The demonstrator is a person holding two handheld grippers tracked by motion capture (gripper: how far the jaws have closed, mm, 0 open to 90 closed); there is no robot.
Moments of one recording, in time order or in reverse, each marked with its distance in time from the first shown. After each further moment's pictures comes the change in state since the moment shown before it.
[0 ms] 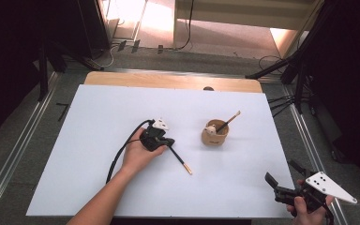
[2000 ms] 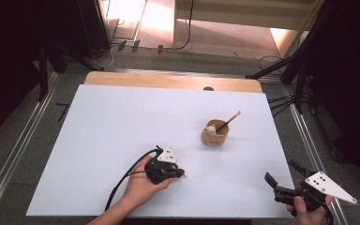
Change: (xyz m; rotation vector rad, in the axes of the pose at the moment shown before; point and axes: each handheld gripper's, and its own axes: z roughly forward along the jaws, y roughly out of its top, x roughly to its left) left arm -0.087 -0.033 -0.006 -0.009 -0.140 0.057; right arm 0.001 0.001 0.000 0.001 -0.003 -0.007
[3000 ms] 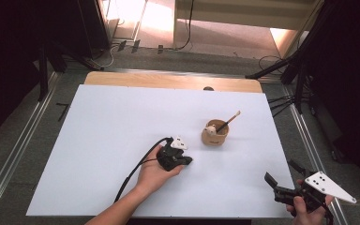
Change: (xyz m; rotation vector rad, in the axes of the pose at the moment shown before) left arm 0.019 0.034 0.026 0.005 0.057 -0.027; right arm 0.000 -0.001 0.001 0.001 0.004 0.004
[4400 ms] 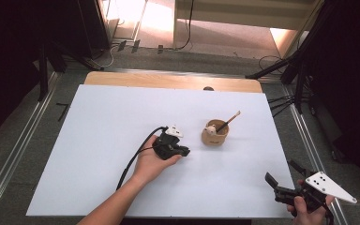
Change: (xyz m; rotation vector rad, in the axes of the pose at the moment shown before) left arm 0.024 0.015 -0.020 -0.012 -0.012 -0.054; right arm -0.002 -0.001 -0.001 0.004 -0.003 0.001
